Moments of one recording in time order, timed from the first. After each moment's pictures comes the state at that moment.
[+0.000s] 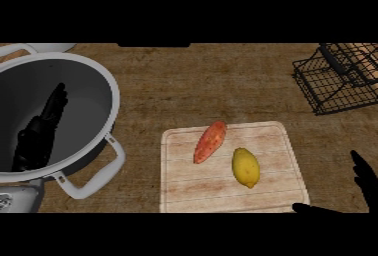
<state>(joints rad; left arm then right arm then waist) -0.13 0.39 -0.03 -1.51 -0.05 0.17 0.08 0.29 -0.62 0.30 -2.10 0.27 -0.54 0.94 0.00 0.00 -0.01</state>
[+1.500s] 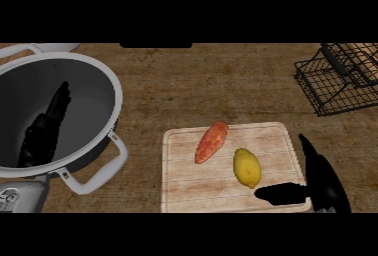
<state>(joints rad) -0.15 0.36 -0.01 -1.47 -0.08 0.15 0.07 -0.03 -0.41 0.43 -1.91 0.45 -0.23 1.25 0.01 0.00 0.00</state>
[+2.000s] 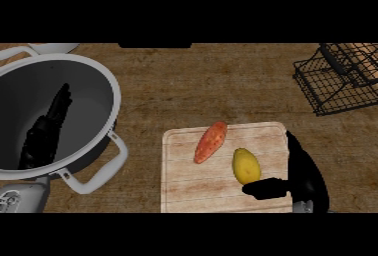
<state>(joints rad) -0.14 0.35 -0.01 -1.48 -0.09 0.15 0.07 -0.05 -0.25 0.41 -1.85 0.62 -0.14 1.25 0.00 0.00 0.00</state>
